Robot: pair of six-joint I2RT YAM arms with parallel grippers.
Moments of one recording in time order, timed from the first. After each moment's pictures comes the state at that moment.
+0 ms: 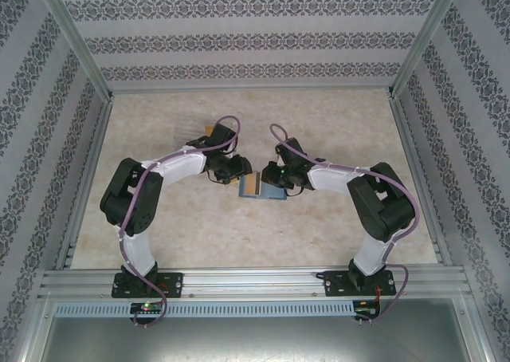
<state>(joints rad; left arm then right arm) -0.49 1.86 1.22 -0.45 0.34 -0.81 0.53 1.76 0.93 -0.09 -0.30 0.78</state>
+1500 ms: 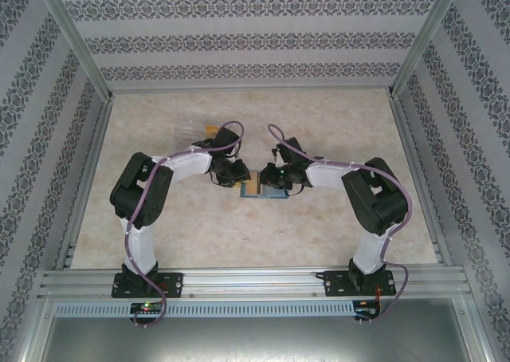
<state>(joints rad) -0.49 1.95 1.26 -0.48 0.37 -0.81 0.51 1.83 0.96 -0.10 -0.42 0.73</state>
